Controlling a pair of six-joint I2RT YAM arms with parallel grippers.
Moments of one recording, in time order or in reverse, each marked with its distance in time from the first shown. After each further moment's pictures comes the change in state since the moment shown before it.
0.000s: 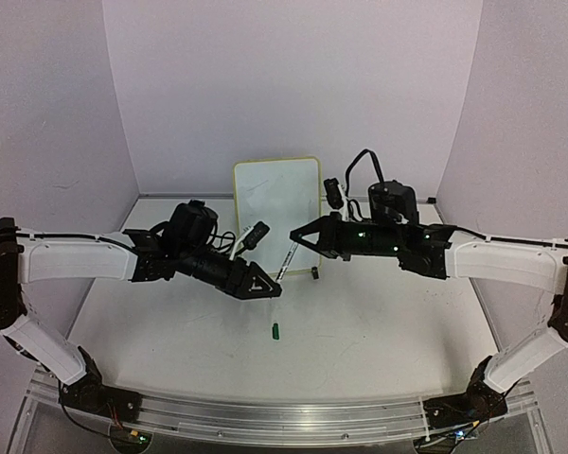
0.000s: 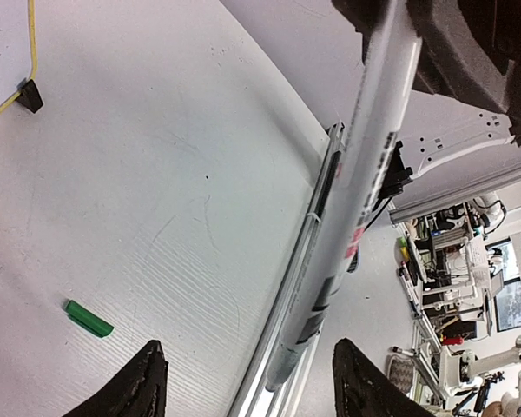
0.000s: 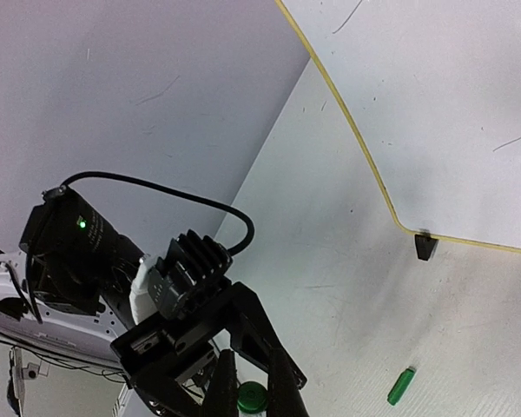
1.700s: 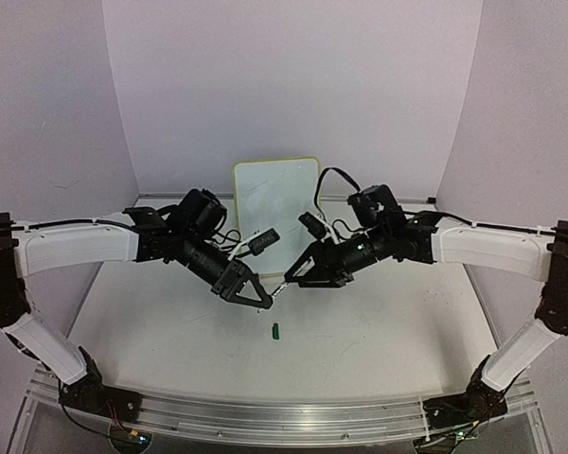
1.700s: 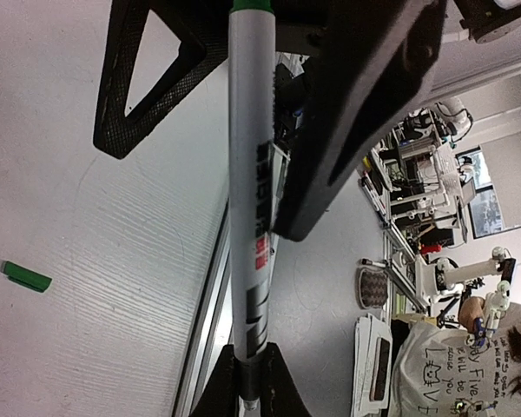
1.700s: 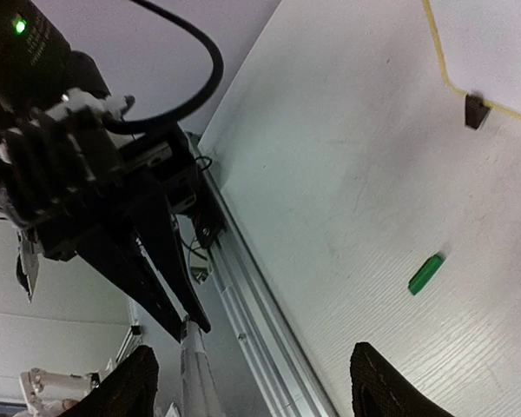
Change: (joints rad) left arm -0.009 0.026 0.182 -0.392 0.213 0.249; right arm -0.050 0.091 0.120 -0.408 -0.424 -0.239
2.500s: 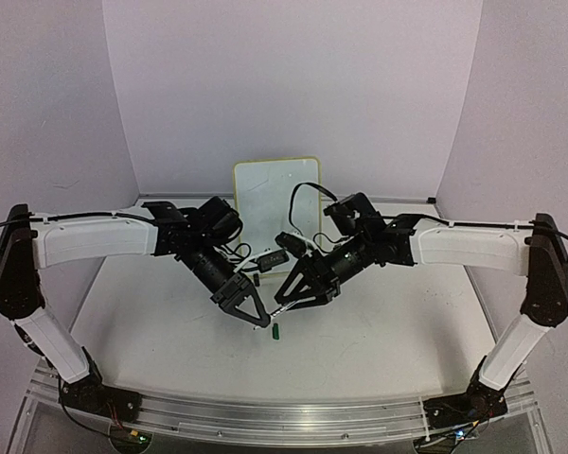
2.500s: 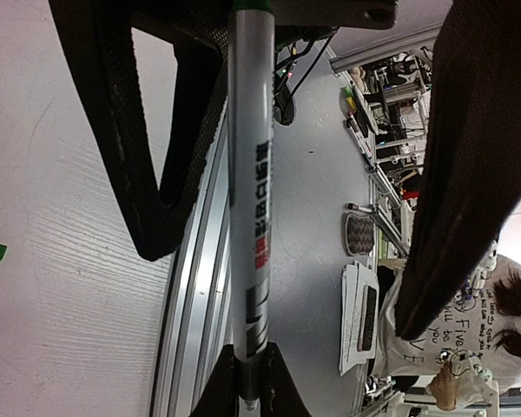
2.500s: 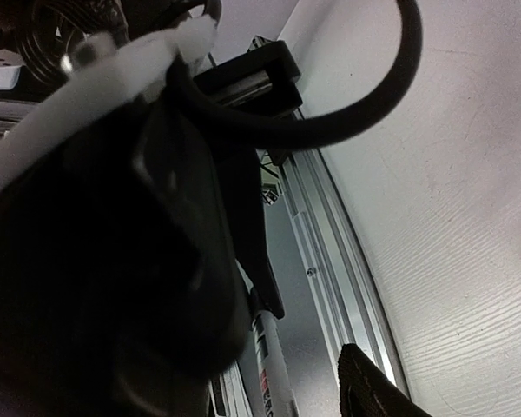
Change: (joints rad) left arm -0.030 0.110 0.117 -0.288 0.084 0.203; right arm 0.055 0.122 0.064 -0.052 -0.288 -0.031
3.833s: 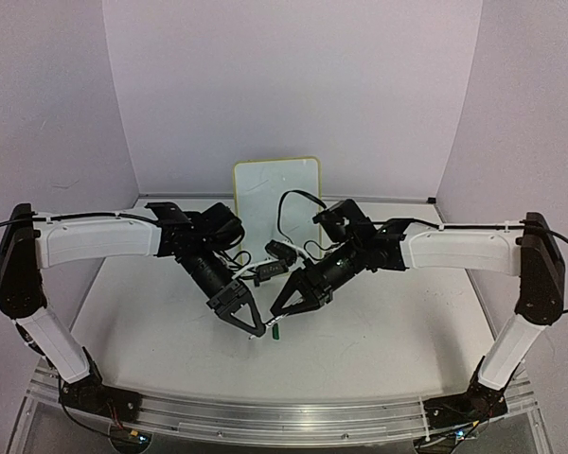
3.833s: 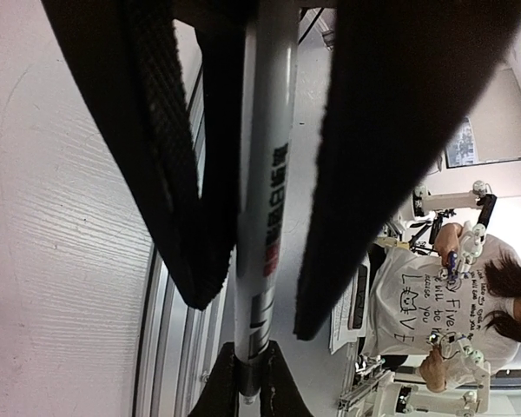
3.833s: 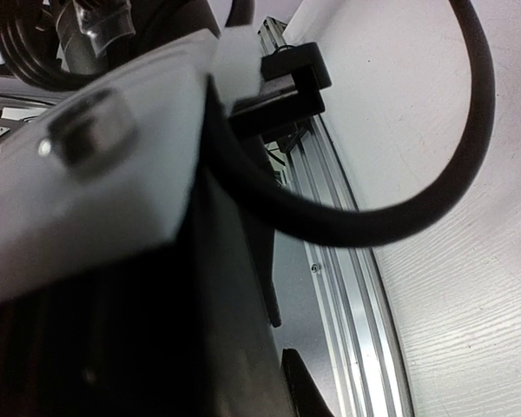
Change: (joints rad) left arm -0.010 0.019 0.015 -0.108 0.019 0.067; right arm 0.050 0.042 0.014 0.009 -0.017 -0.035
